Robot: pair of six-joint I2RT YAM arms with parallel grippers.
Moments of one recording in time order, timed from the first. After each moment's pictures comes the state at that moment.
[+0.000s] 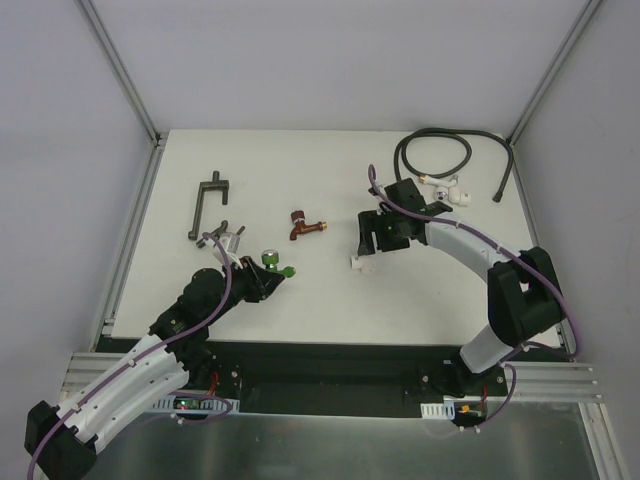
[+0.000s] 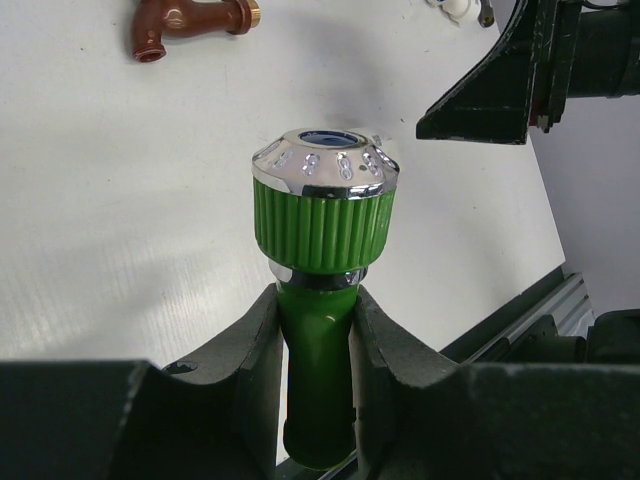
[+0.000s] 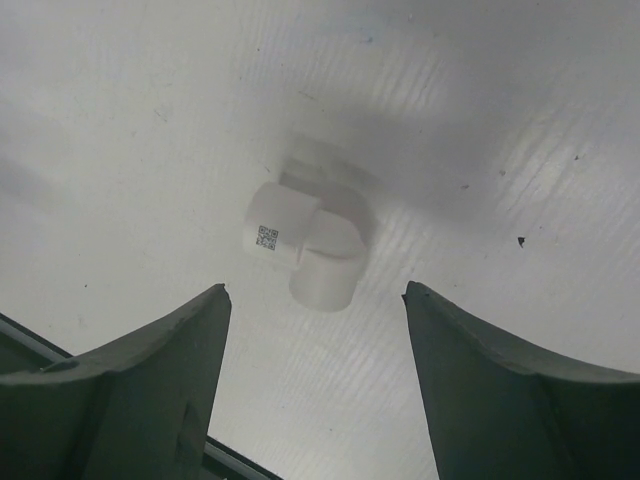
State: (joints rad) left arm -0.65 0.48 0.26 -0.08 0.02 -0.77; right arm 0.49 1.59 1.08 -0.52 -0.22 0.22
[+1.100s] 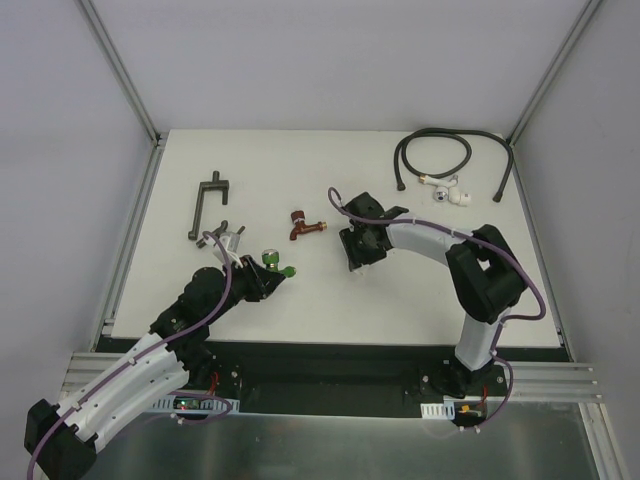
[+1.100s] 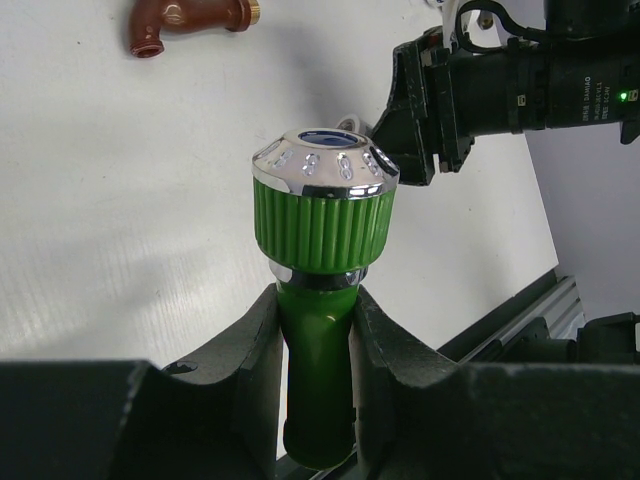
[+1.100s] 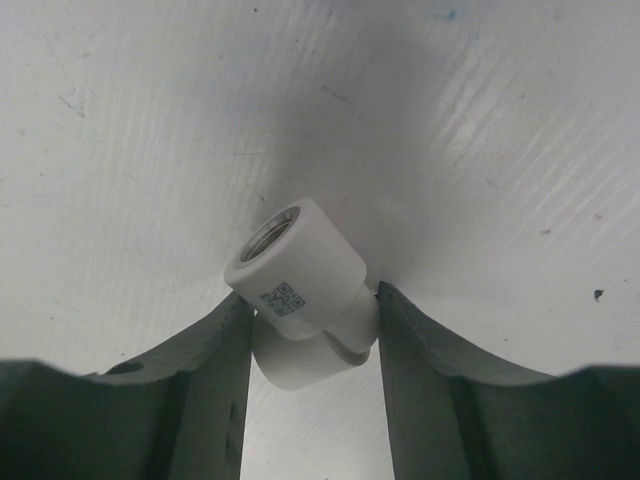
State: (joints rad) left arm -0.65 0.49 0.26 -0.08 0.02 -0.79; right arm 0.65 1.83 1.17 -0.56 -0.02 0.21
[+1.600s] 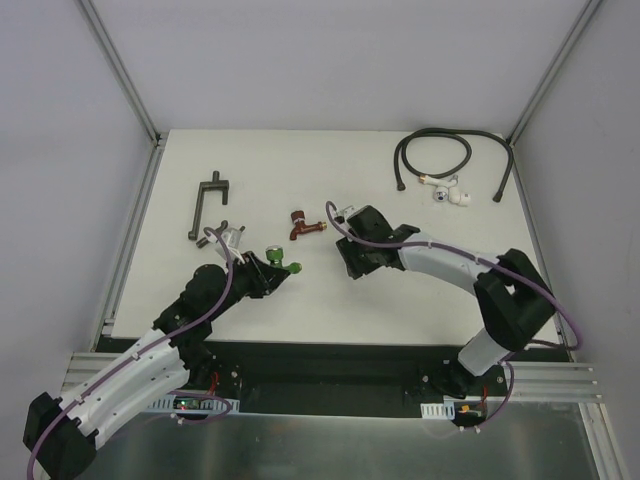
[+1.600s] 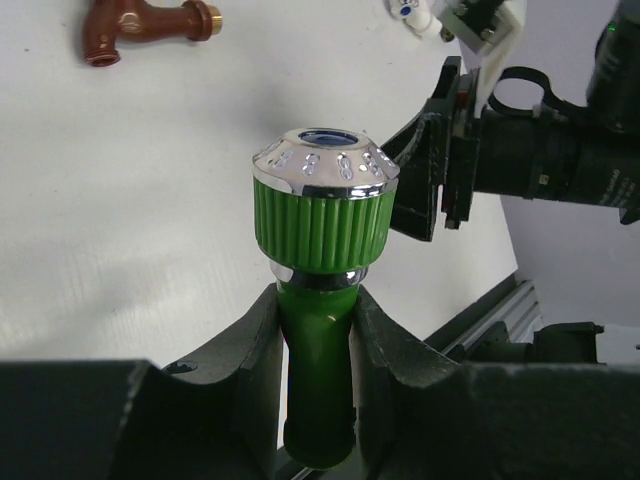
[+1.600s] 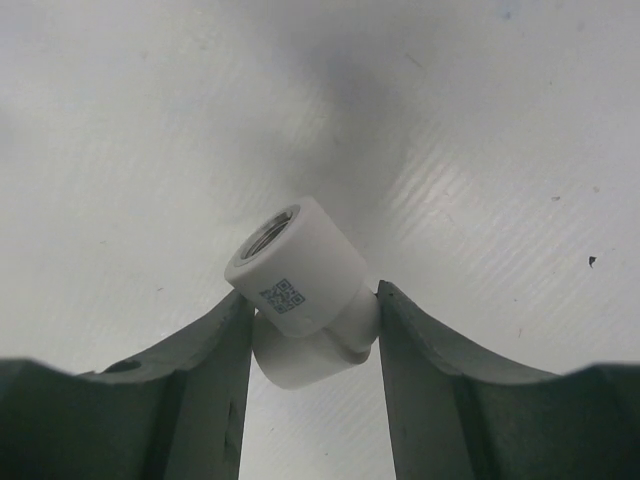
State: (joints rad) left arm -0.65 0.54 0.27 -0.02 0.04 -0.84; right arm 0.74 1.66 1.03 -0.45 0.04 0.15
